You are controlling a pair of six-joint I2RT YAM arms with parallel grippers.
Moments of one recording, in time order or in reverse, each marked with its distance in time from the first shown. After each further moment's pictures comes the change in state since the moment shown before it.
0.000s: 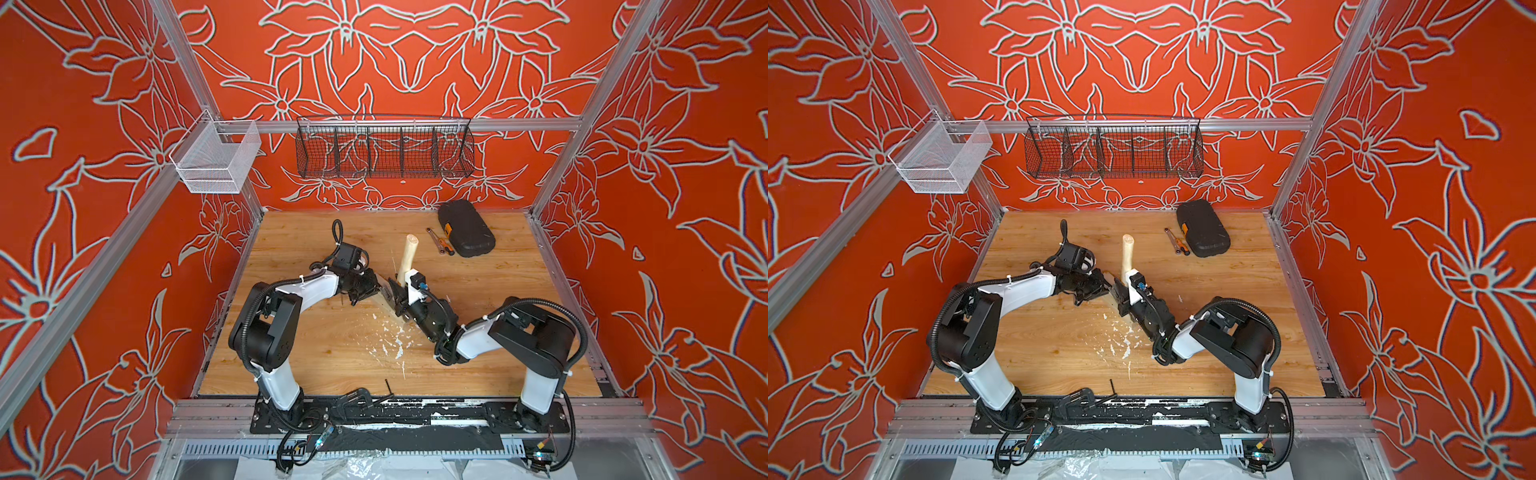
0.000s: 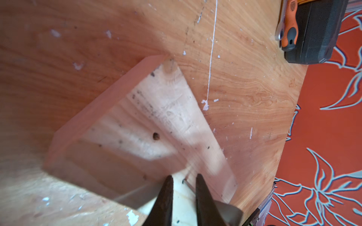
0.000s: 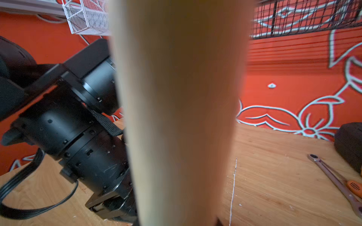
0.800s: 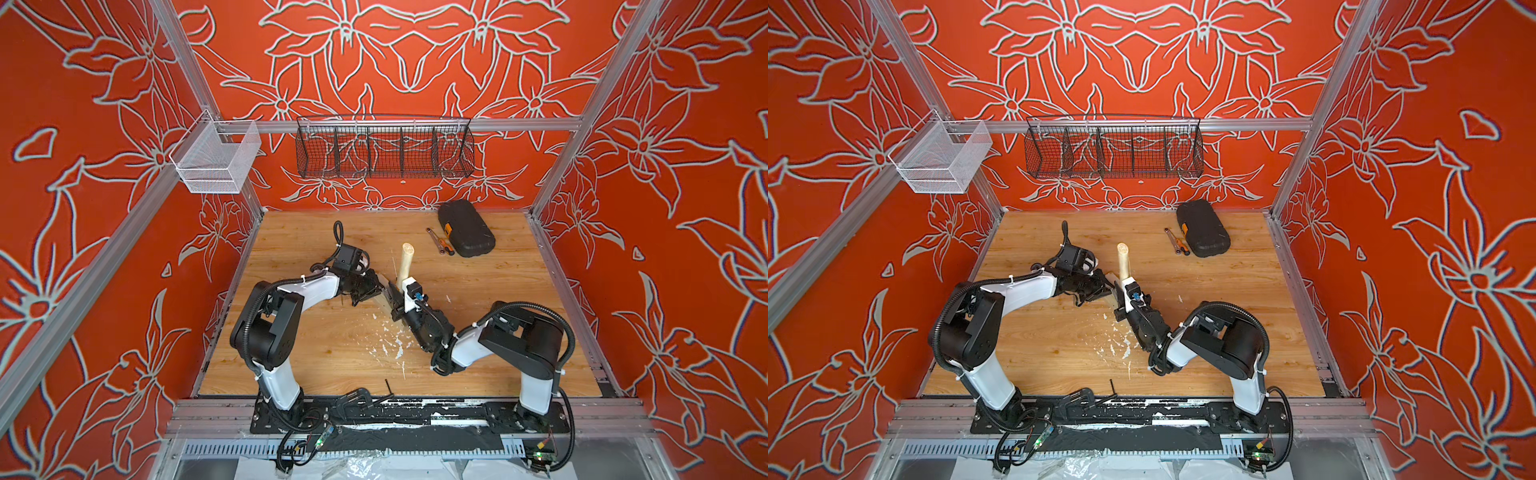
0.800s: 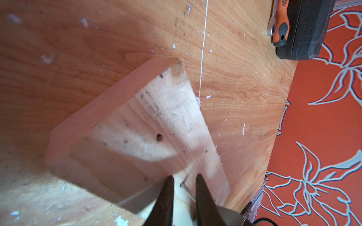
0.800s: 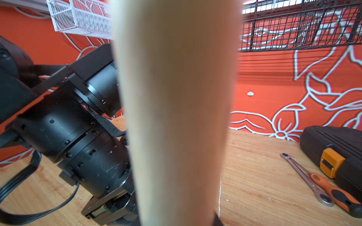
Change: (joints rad) left arm -0.001 0.008 -0.019 0.038 0.041 -0.018; right arm 0.088 0.051 0.014 0.083 0.185 -0.116
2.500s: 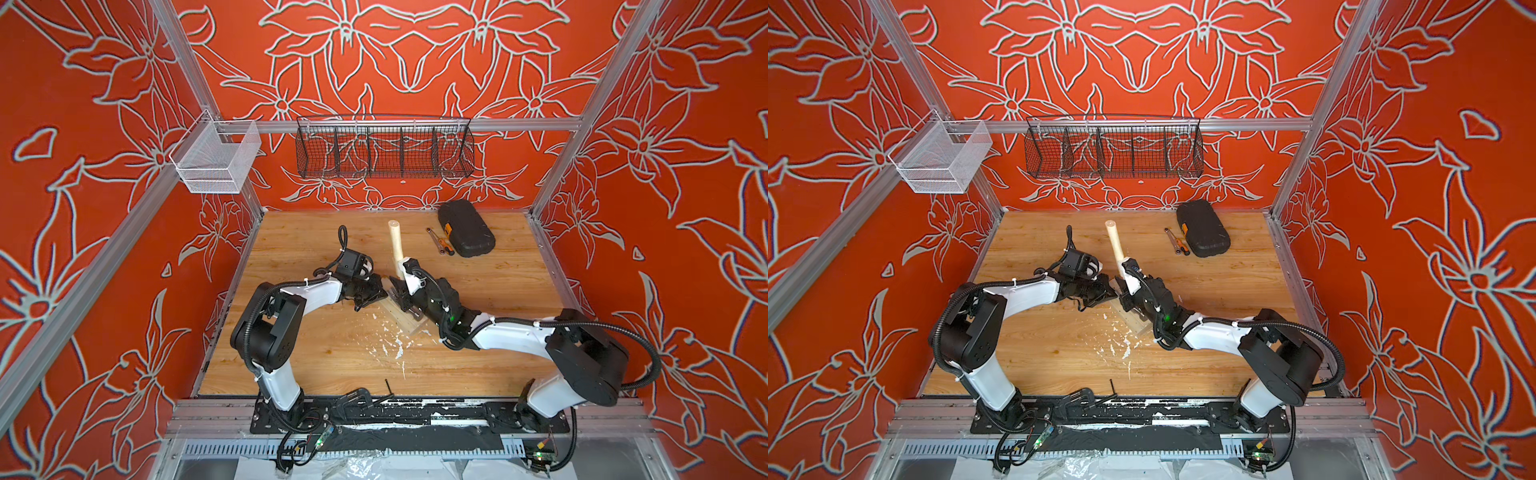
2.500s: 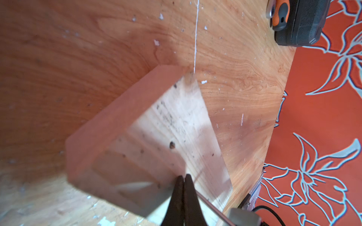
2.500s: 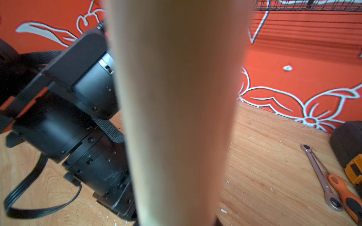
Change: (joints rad) left arm -0.030 -0.006 -0.046 0.054 0.021 -0.021; right arm -0.149 -0.362 0.097 -0.761 -0.328 0.104
